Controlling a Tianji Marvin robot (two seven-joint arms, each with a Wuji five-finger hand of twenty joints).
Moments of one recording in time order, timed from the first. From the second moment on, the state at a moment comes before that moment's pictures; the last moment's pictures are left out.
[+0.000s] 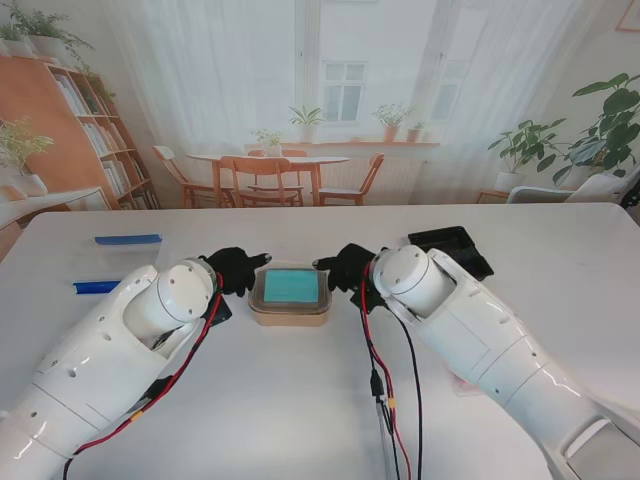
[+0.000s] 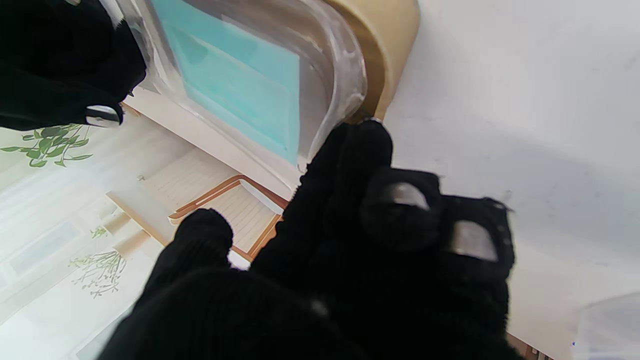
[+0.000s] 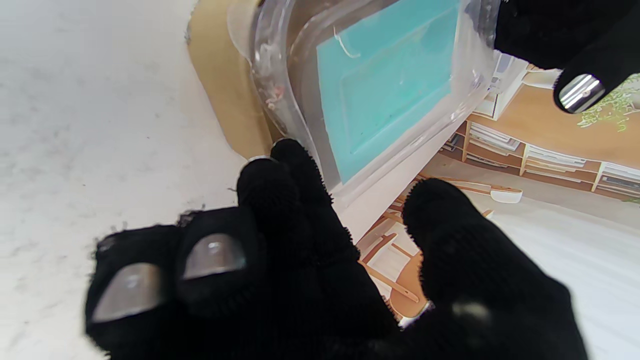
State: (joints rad) left arm 1.18 -1.08 -0.98 -1.50 0.38 0.52 -0.30; right arm -0.96 -1.23 0.77 -1.18 0.05 0.46 0.21; left_hand 0.81 0.16 -0.01 0.03 0.94 0.38 0.44 0.44 1.04 0.30 0.89 0.78 1.10 0.25 1.47 0.85 0.82 0.32 1.81 0.89; right_hand 0.59 -0.23 0.47 -0.02 0.95 0.33 0.65 0.57 1.15 0.23 1.01 0.85 1.23 0.17 1.62 0.71 1.01 0.26 1.86 0.73
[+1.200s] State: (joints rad) left arm 1.15 -1.08 -0.95 -1.47 0.41 0.56 -0.34; right arm -0.94 -1.23 0.73 -1.16 -0.02 0.44 0.22; left_hand 0.81 0.16 -0.01 0.03 0.94 0.37 0.43 0.44 1.04 0.30 0.89 0.78 1.10 0.25 1.47 0.85 0.82 0.32 1.81 0.89; right_hand 0.57 -0.25 0.48 -0.02 0.94 0.33 0.62 0.55 1.14 0.24 1.01 0.85 1.21 0.17 1.62 0.71 1.00 0.26 1.86 0.73
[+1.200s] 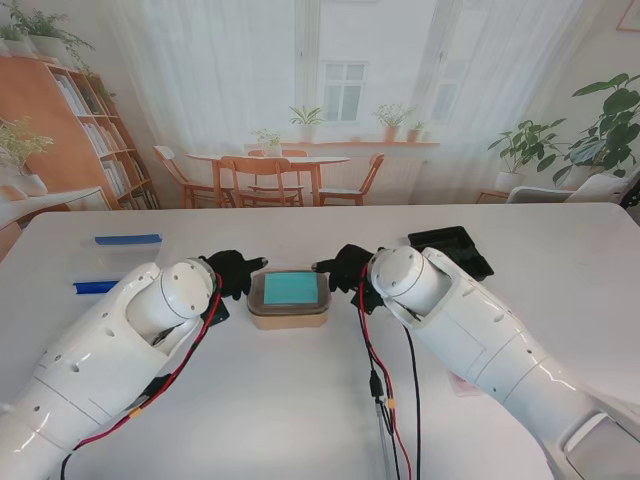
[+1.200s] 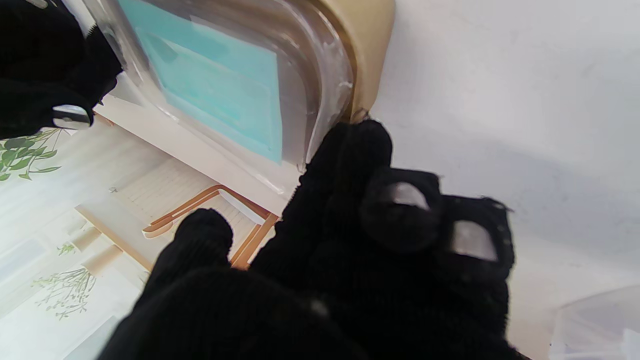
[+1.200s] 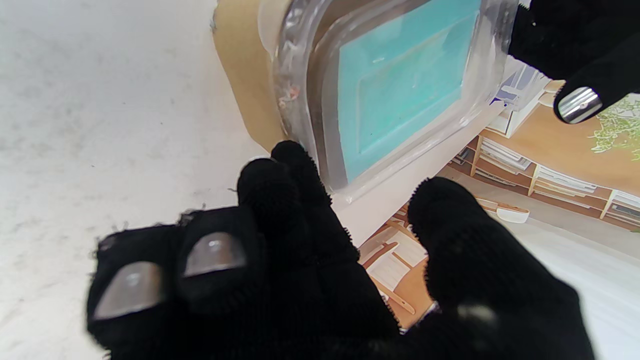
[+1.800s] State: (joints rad) left arm 1.16 -1.07 -0.97 -1.47 0.42 0.55 -0.35; right arm -0.92 -1.23 0.70 -1.16 -0.06 0.42 0.23; left_hand 0.81 0.16 -0.01 0.03 0.94 0.36 0.43 0.44 1.04 0.29 0.89 0.78 1.10 0.25 1.47 0.85 0.82 0.32 1.81 0.89; right_hand 0.54 -0.25 0.49 -0.02 0.94 0.33 0.62 0.55 1.14 0.24 1.01 0.85 1.21 0.17 1.62 0.72 1.00 0.26 1.86 0.73
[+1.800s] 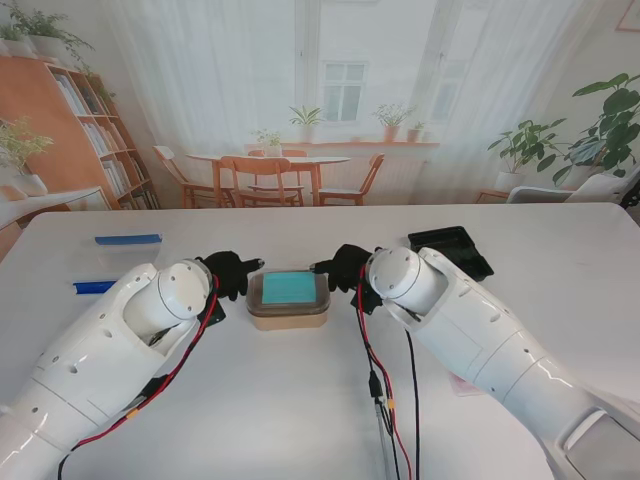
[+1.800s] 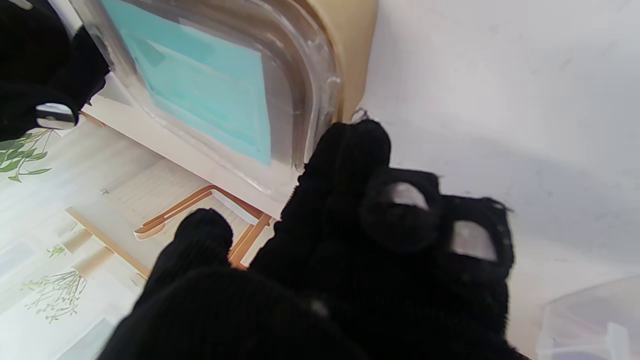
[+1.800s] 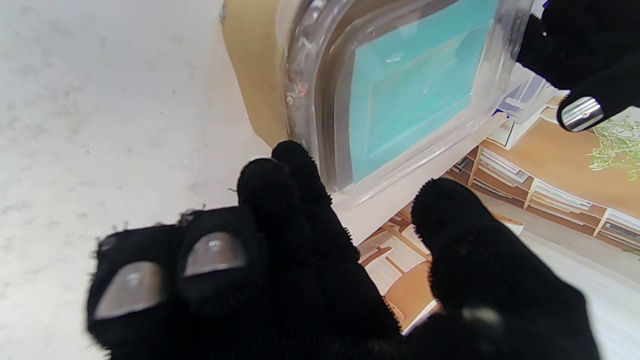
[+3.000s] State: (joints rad) left arm 1.16 -1.06 -0.97 -1.47 0.44 0.53 -0.40; right arm -0.92 -1.21 0.68 -1.18 -0.15 0.37 0.26; left_hand 0.81 0.16 -0.01 0.03 0.93 0.34 0.42 0.44 1.04 0.28 0.89 0.78 1.10 0.23 1.47 0.85 0.82 0.31 1.81 0.89; right_hand 0.48 -0.25 0.50 -0.02 0.94 0.32 0.59 0.54 1.13 0.24 1.01 0.85 1.21 0.17 1.62 0.72 1.00 0.26 1.86 0.73
